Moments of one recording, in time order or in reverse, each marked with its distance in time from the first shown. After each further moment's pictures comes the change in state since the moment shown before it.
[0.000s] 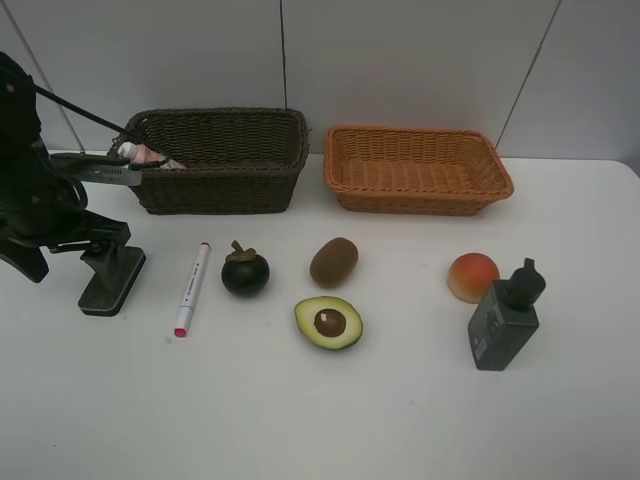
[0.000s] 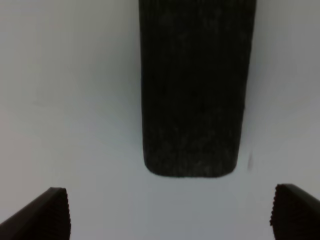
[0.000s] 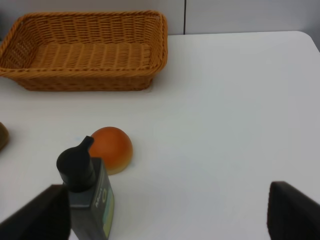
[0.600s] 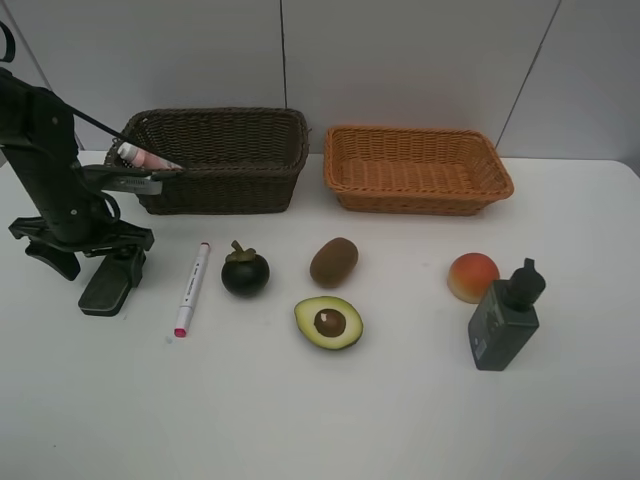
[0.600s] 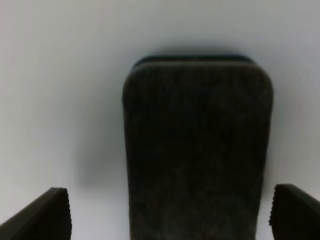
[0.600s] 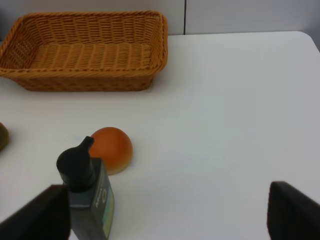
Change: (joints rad) left arm 0.000 0.154 -0.065 0.003 -0.145 0.000; right arm 0.000 0.000 0.000 0.000 0.000 0.000
